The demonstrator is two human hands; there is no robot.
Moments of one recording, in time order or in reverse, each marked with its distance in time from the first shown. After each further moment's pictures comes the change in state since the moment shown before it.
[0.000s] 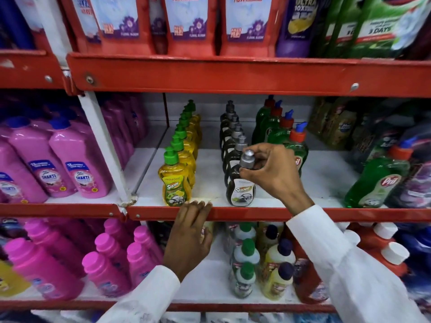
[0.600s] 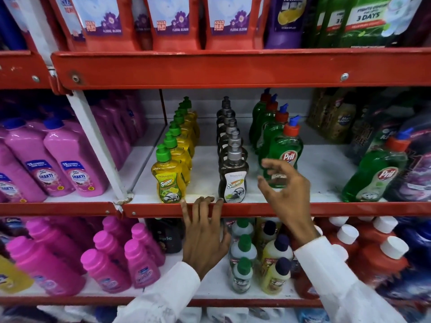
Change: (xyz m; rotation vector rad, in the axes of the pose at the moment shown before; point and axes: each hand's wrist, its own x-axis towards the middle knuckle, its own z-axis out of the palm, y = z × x) left_hand 0.009 0.053 0.017 0.212 -0.094 -0.123; right_hand -0.042 0.070 0.001 0.105 0.206 -0.020
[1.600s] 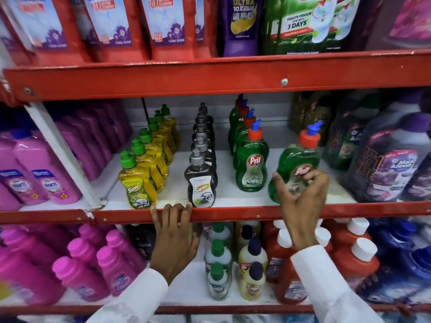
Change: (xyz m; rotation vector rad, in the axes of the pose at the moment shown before) left_hand 0.003 0.007 0.010 0.126 -0.020 -0.005; right_hand 0.009 0.071 -0.064 -0.053 0.434 0.079
